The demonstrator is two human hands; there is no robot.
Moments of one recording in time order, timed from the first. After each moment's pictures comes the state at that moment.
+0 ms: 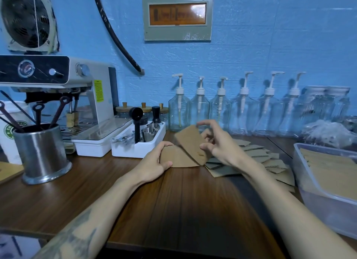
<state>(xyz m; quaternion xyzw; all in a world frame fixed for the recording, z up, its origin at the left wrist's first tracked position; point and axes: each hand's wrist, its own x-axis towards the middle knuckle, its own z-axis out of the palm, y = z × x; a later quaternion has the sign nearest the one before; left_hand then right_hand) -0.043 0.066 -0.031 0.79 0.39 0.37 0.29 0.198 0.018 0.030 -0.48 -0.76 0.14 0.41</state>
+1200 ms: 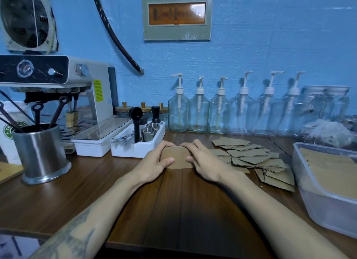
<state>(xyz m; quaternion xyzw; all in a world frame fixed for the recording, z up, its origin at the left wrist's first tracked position) -0.043 0.068 -0.034 0.81 0.35 0.39 0.27 0.169 0.033 -0.015 -0.51 -0.83 0.02 0.25</state>
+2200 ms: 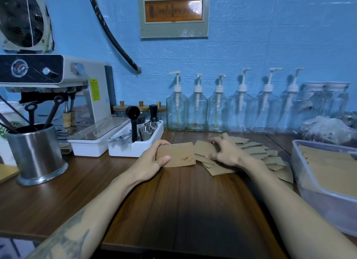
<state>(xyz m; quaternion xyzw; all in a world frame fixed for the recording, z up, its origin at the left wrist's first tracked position) -0.044 0.071 -0.034 0.79 0.38 0.39 0.29 0.242 0.054 -0.001 -0.67 -0.70 0.09 0.22</state>
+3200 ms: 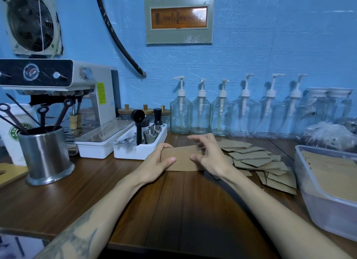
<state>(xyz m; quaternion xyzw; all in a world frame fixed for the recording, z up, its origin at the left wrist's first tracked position) -0.045 0.073 -0.035 0.78 0.38 0.39 0.30 0.170 0.028 -0.002 -0.53 -0.72 0.15 0.43</state>
